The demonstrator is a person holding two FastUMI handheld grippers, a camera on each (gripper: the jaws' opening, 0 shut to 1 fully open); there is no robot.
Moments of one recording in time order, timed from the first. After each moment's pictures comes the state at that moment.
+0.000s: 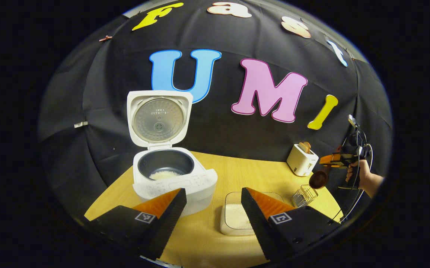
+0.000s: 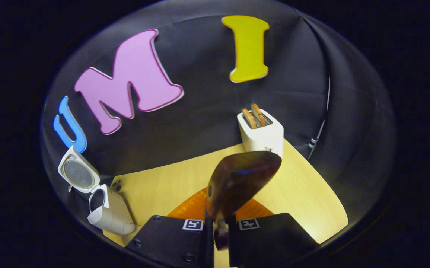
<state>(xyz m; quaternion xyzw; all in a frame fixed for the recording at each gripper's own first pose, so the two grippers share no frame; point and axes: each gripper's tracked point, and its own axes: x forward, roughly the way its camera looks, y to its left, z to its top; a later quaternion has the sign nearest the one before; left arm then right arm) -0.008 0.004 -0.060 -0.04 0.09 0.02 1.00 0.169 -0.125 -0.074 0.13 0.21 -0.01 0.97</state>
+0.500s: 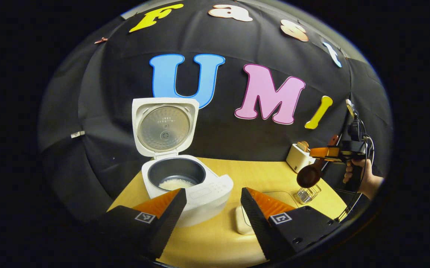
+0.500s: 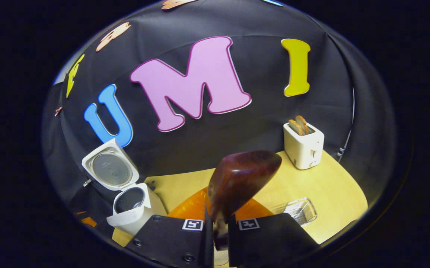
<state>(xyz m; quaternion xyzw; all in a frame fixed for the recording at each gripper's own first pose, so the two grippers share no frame) -0.016 0.058 -0.042 0.00 0.08 -0.01 1.00 0.119 0.028 -0.059 0.13 0.15 0.07 0.98</state>
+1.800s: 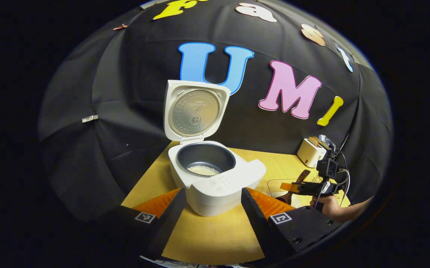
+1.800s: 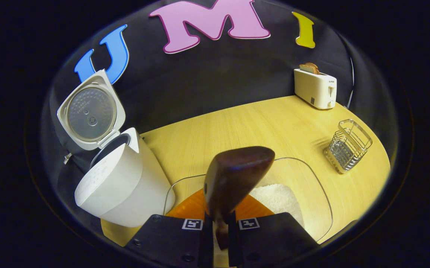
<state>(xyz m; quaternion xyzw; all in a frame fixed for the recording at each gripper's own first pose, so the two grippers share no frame) -0.041 0.155 -0.085 -0.05 0.11 0.02 0.99 0.098 0.169 -0.247 0.12 0.30 0.03 0.95</state>
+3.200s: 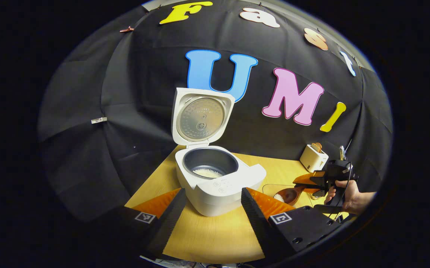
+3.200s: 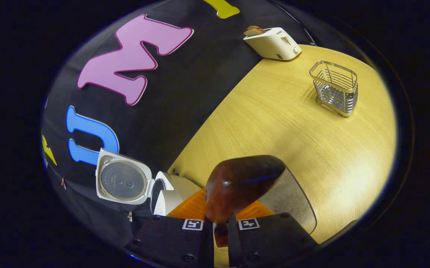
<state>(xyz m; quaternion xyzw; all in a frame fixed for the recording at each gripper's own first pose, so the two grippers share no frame) -0.066 0.148 -0.069 -0.04 0.09 0.04 0.99 0.096 0.125 -0.176 0.43 0.31 0.01 0.85</state>
